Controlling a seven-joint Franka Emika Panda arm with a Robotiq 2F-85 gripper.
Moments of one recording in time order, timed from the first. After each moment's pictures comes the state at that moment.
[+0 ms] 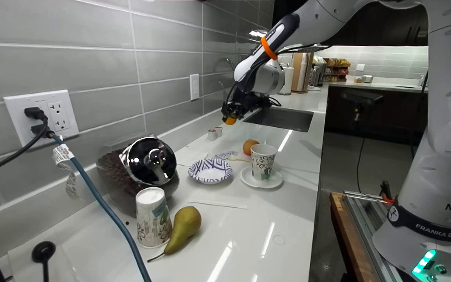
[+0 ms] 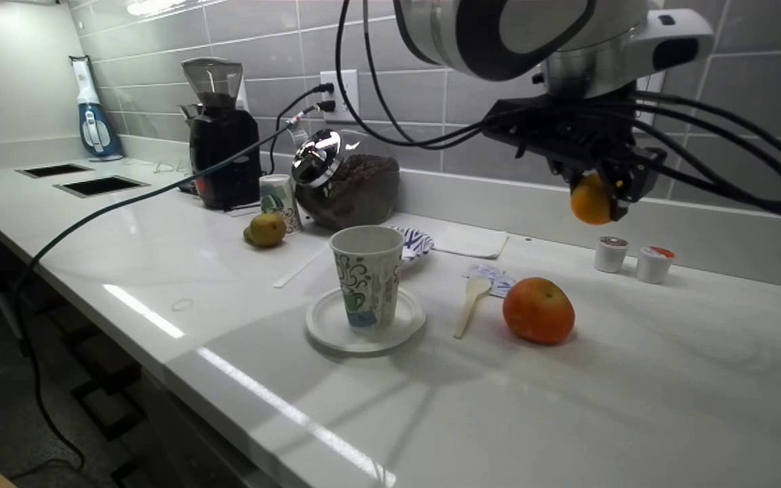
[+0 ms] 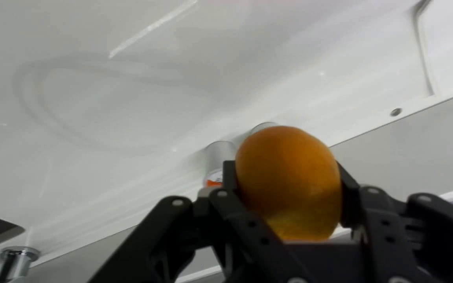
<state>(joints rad) -0.51 0.29 -0.10 -2.11 0.33 2.92 -0.19</state>
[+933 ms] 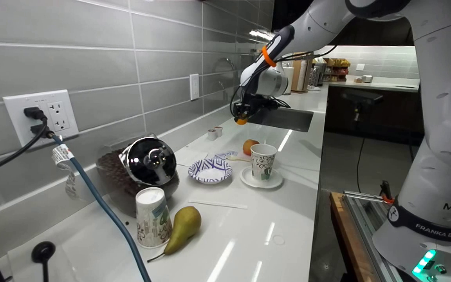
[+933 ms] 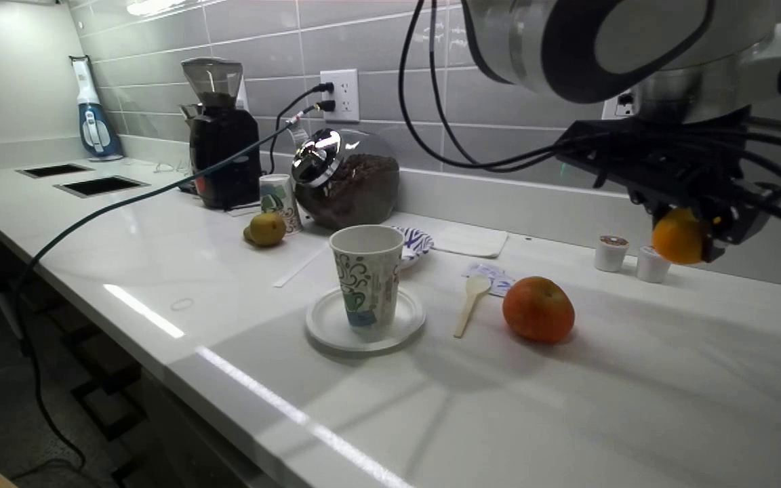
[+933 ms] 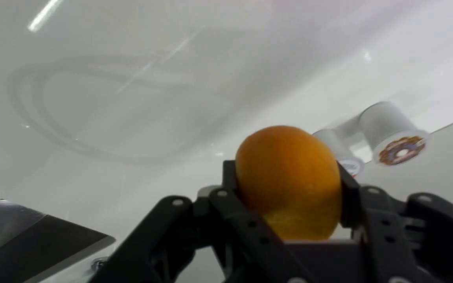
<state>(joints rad) -0.56 0.41 -0.18 -1.98 0.34 2.89 -0.15</state>
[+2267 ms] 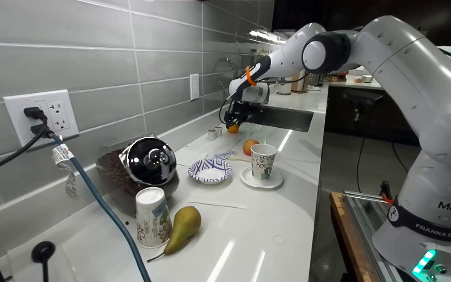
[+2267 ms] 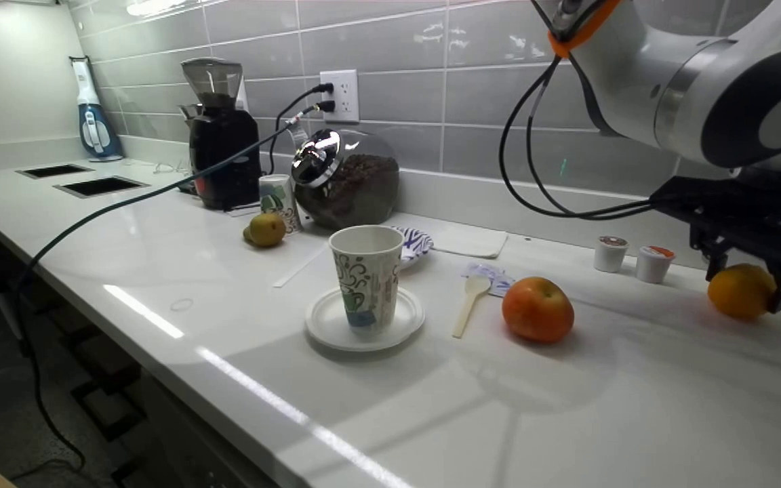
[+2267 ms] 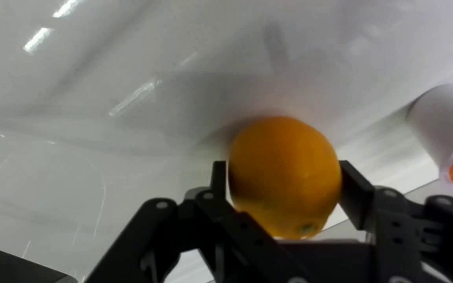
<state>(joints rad) -0.69 0.88 -0.14 -1.32 0.29 2.56 -0.15</state>
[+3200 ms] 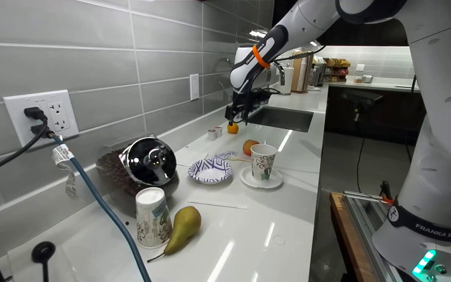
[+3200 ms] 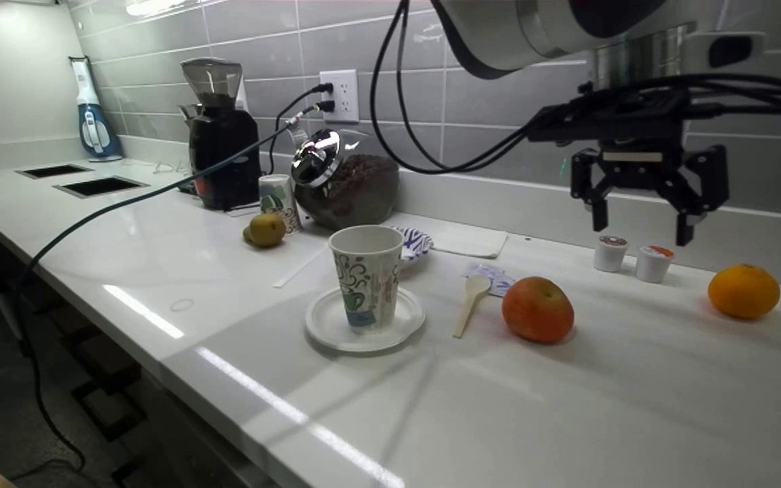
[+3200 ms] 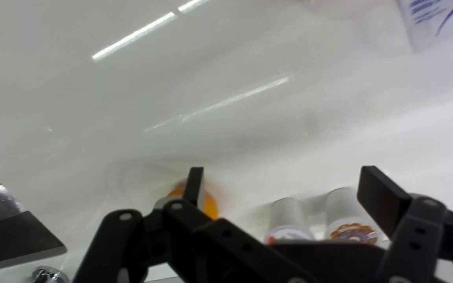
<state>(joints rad) -0.34 0.44 -0.36 -1.86 -0.01 2.53 -0.01</state>
